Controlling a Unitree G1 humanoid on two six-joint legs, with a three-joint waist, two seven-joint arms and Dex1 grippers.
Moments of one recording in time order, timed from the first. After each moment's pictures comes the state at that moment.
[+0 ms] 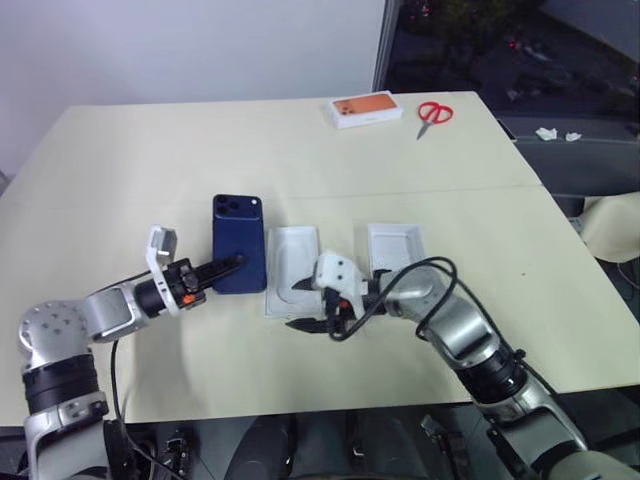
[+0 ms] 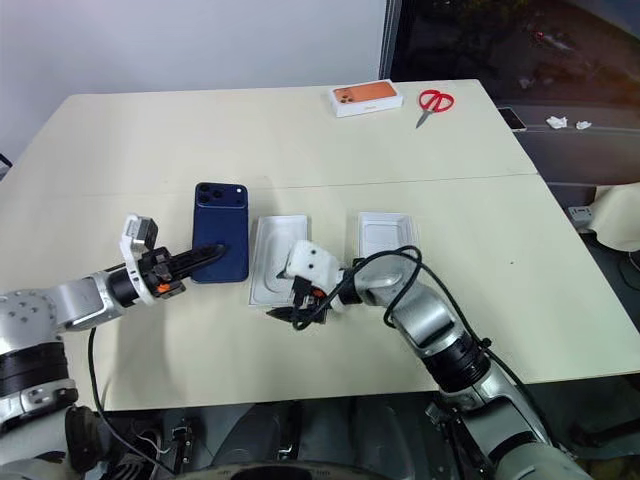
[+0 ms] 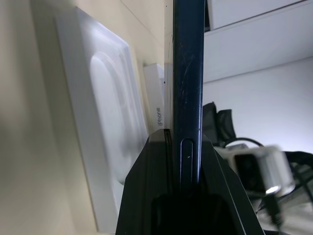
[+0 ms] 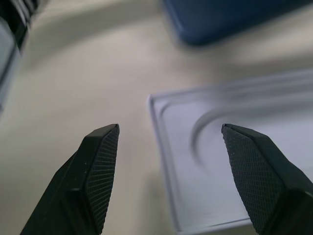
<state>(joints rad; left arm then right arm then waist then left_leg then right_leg) -0.37 0.51 0.52 0.16 -1.29 1.45 -0.47 -0.49 -0.38 0.38 -0.24 0.19 0.65 0.97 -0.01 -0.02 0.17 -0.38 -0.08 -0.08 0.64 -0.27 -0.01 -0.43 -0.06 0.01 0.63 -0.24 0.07</state>
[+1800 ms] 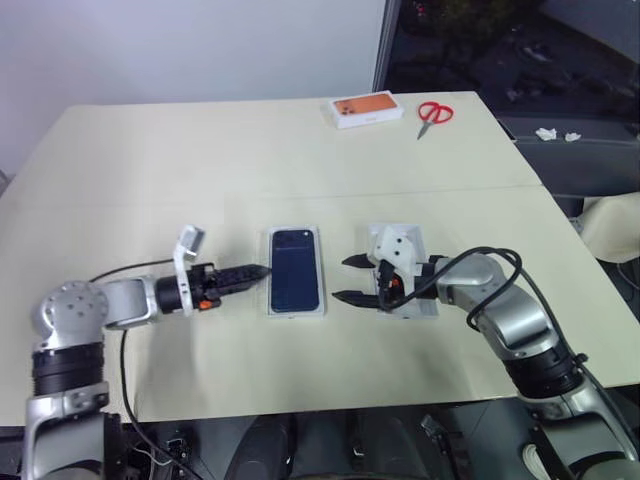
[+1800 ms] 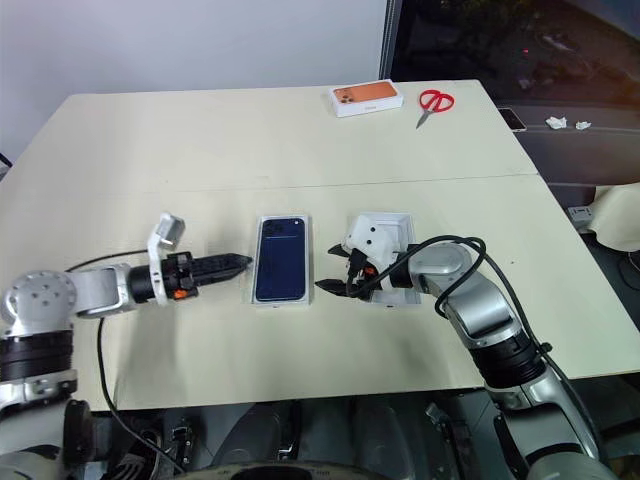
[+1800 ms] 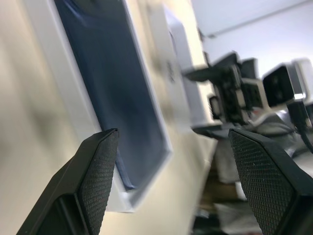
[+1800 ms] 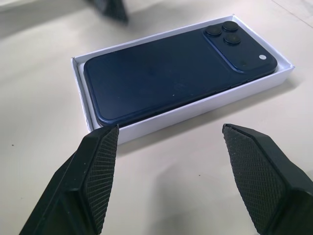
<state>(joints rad) -0.44 0.63 0.34 0.07 -1.15 1.41 -0.60 -0.45 -0.56 0.25 -0.19 0.26 0.60 0.95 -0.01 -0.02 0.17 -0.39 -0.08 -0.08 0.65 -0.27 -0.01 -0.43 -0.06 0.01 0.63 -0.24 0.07</state>
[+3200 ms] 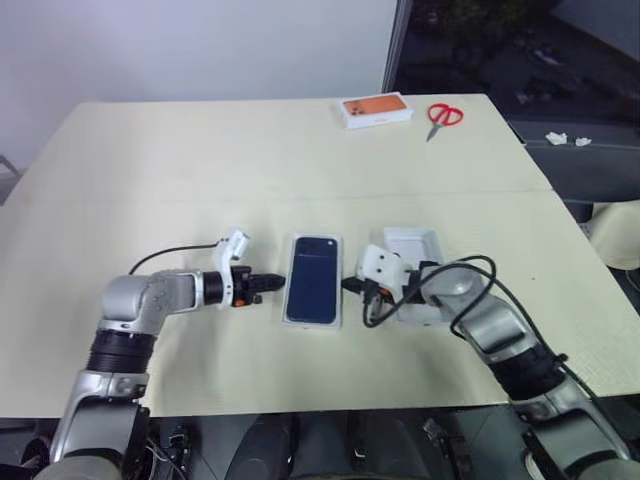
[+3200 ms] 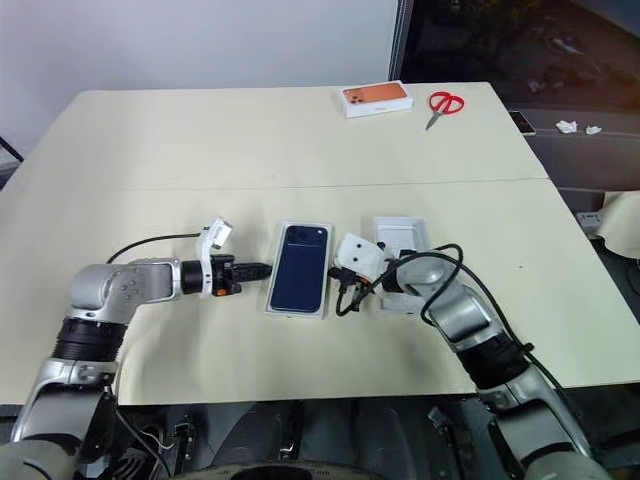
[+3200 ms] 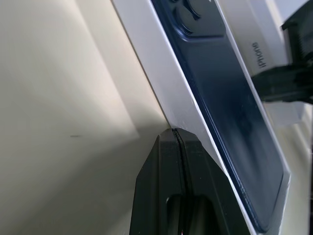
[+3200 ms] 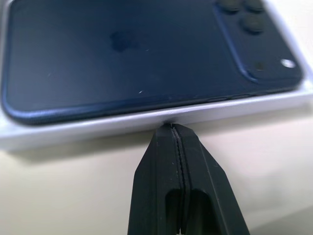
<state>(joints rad) -0.49 0.48 -0.02 0.11 -0.69 1.13 -0.74 -0.40 -0.59 0.34 -0.15 0.03 0.46 0.96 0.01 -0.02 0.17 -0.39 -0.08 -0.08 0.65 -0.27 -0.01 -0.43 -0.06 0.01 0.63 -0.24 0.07</state>
